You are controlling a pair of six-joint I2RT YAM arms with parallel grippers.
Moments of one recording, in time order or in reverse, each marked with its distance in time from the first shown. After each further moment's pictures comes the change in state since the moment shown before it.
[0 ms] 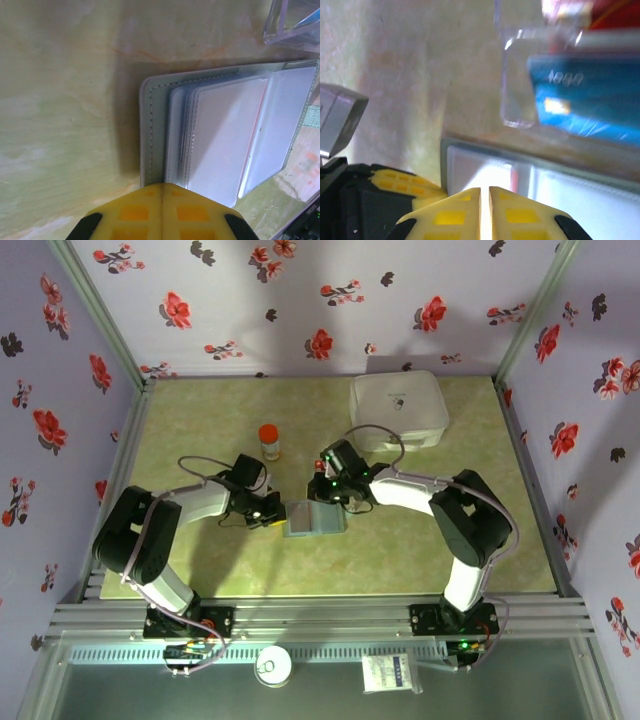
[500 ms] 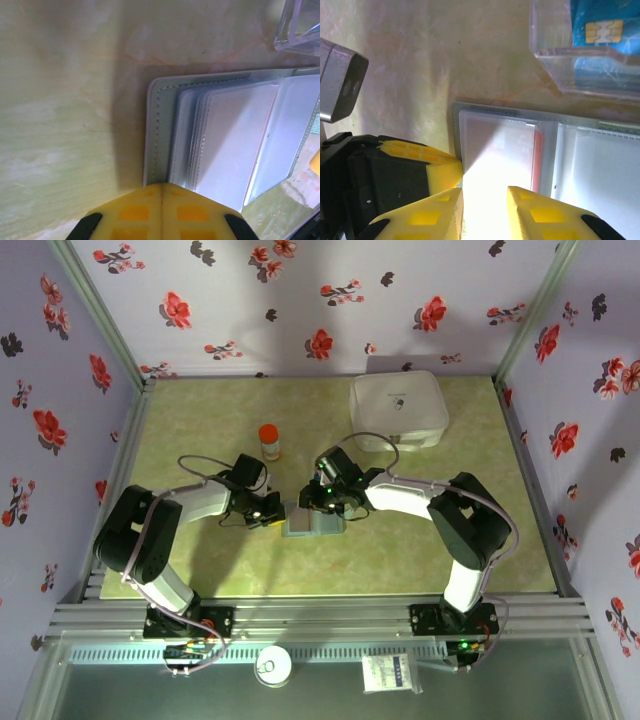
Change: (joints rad) left arm 0.000 0.005 0.006 -0.011 -0.033 0.001; right arm 0.048 -0.007 -0.003 -0.027 -0.028 0.083
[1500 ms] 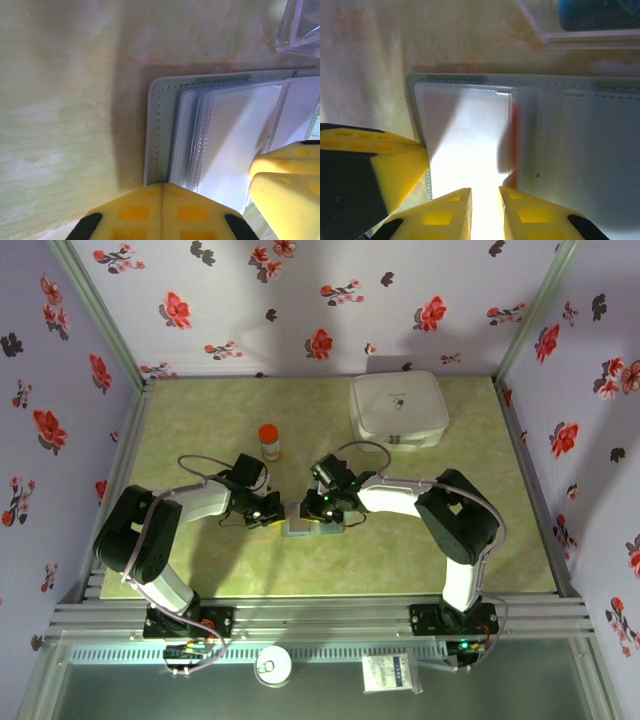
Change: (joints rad) left arm 0.000 0.000 0.000 0.000 -0.002 0.000; right arm 0.024 0.067 0.011 -0.052 -0.010 0.025
